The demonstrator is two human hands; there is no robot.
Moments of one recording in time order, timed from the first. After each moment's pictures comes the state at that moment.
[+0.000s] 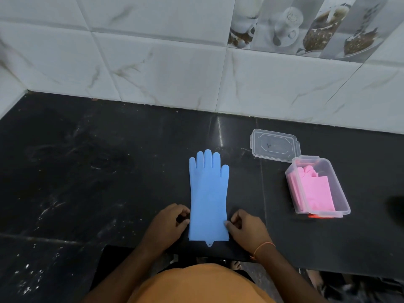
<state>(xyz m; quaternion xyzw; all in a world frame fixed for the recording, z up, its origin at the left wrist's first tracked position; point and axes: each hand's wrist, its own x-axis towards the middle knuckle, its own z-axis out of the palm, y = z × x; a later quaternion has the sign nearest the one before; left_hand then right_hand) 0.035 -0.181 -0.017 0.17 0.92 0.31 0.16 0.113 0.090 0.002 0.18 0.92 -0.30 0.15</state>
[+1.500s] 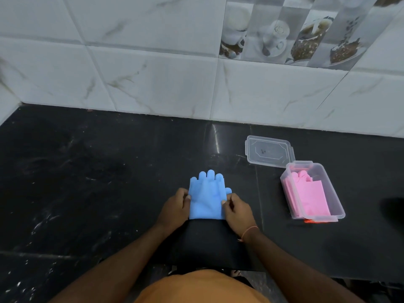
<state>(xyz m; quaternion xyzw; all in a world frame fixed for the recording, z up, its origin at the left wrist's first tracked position) -0.026 -0.133 -0.025 0.09 0.90 0.40 0.18 0.056 0.090 -0.009 0.21 0.88 -0.43 0.04</state>
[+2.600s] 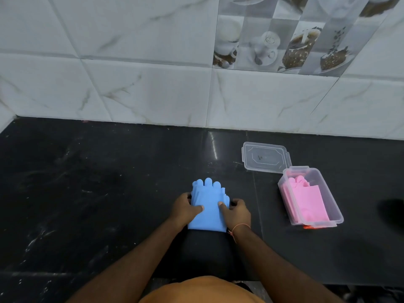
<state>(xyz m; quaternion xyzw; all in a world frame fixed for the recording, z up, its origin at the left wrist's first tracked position) -0.049 -0.092 -0.013 -0.04 0.81 0.49 0.30 0.025 0.081 -0.020 0.44 0.77 -0.46 0.05</state>
